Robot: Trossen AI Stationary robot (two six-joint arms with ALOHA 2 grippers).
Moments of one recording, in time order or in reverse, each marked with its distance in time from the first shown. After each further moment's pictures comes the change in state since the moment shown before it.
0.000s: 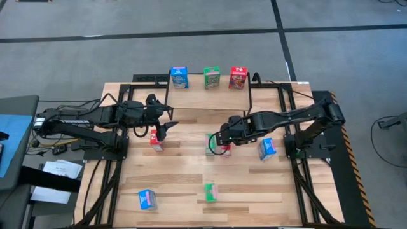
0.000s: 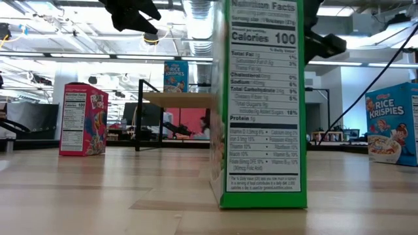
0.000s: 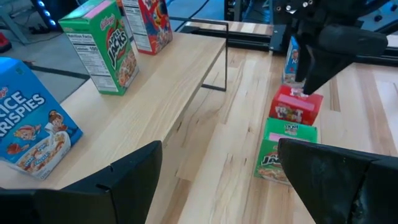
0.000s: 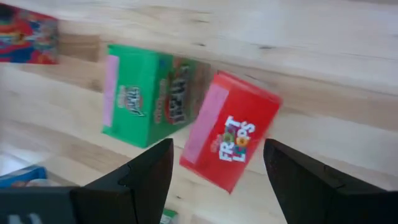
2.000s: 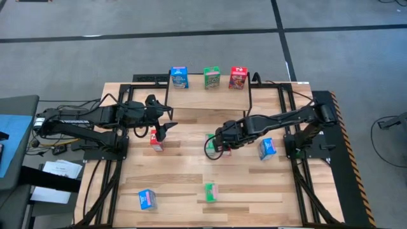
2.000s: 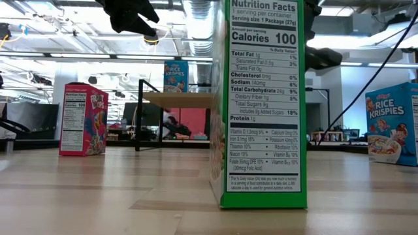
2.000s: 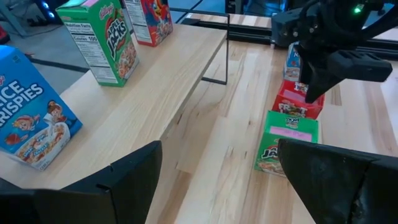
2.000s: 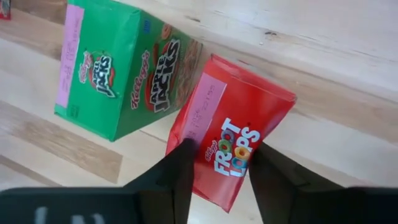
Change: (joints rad) left arm 0.000 0.000 0.000 -0.027 0.000 -0.018; right arm 0.006 0.101 0.009 -0.044 -0.037 -0.148
